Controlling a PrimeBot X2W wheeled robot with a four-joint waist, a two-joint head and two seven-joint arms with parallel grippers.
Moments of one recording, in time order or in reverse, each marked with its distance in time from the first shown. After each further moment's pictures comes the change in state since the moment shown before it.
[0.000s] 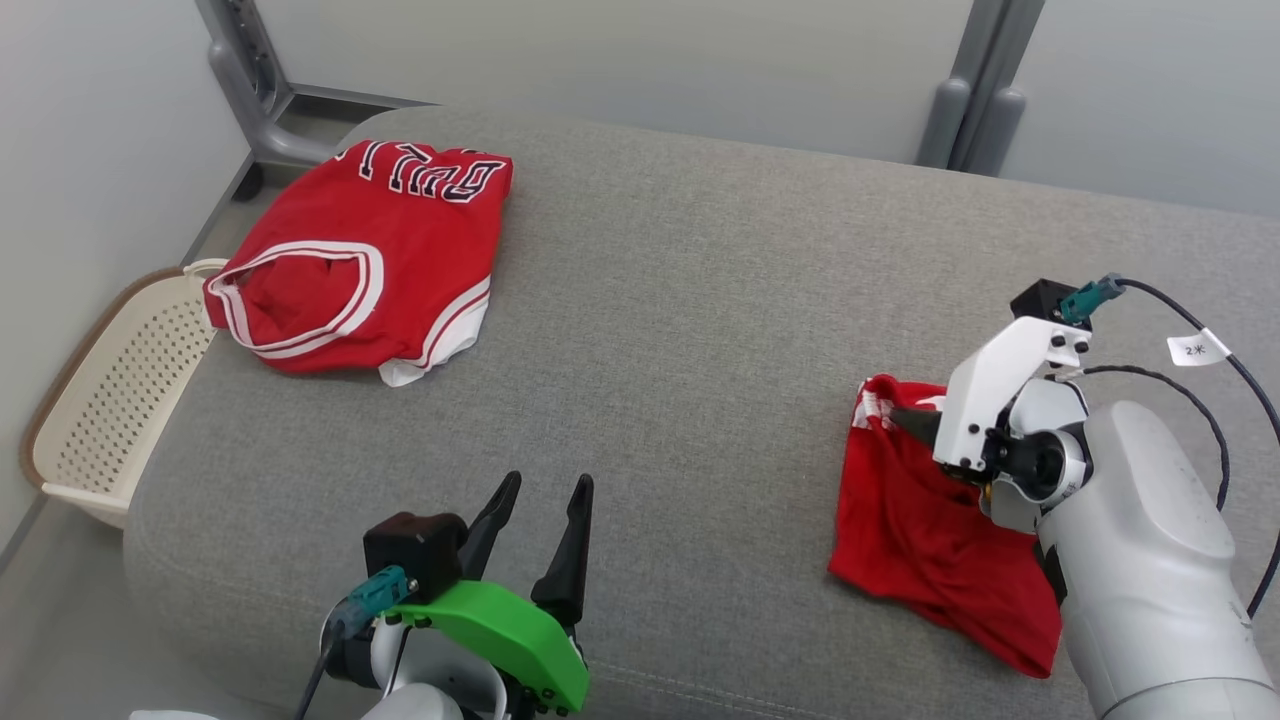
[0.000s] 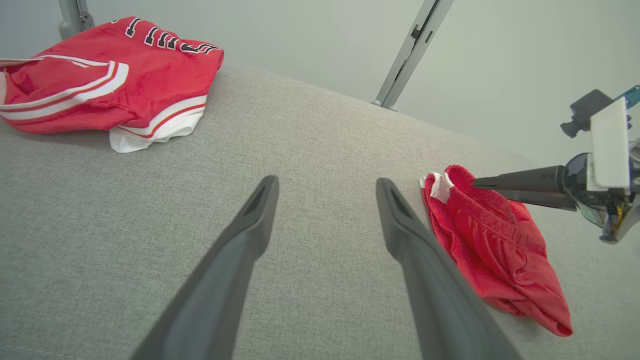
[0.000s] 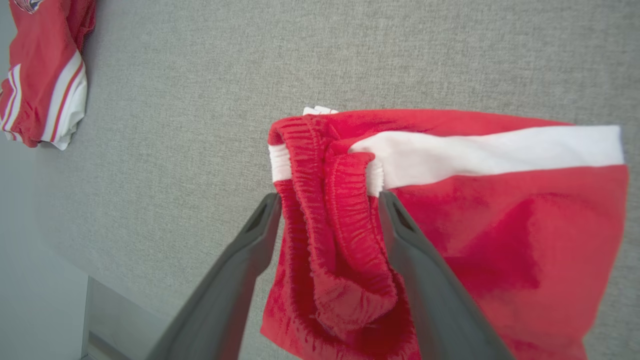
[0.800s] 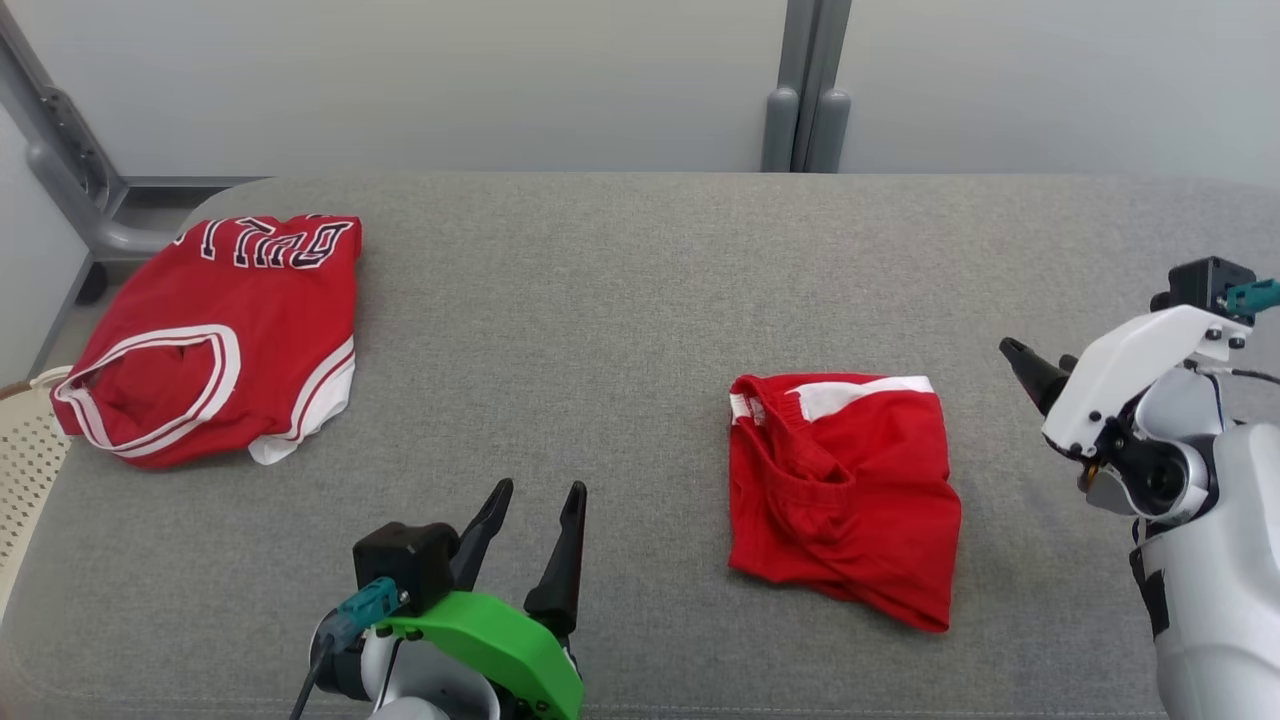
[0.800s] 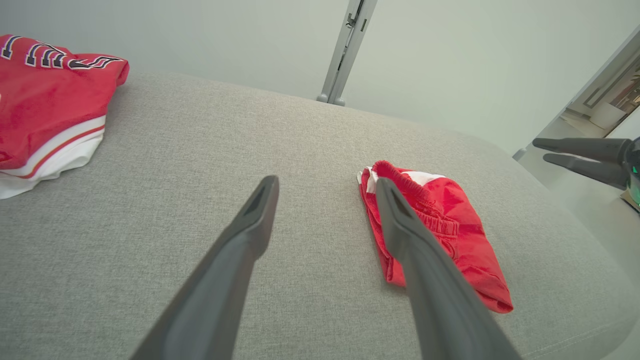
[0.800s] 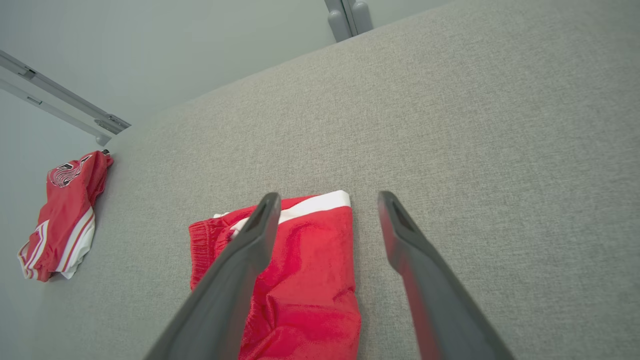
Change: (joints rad) left arm 0.022 0.030 -0.004 -0.060 -0.001 0.041 0.009; right arm 0.114 -0.087 -0.058 -0.284 0.115 0.000 -0.117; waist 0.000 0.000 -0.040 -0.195
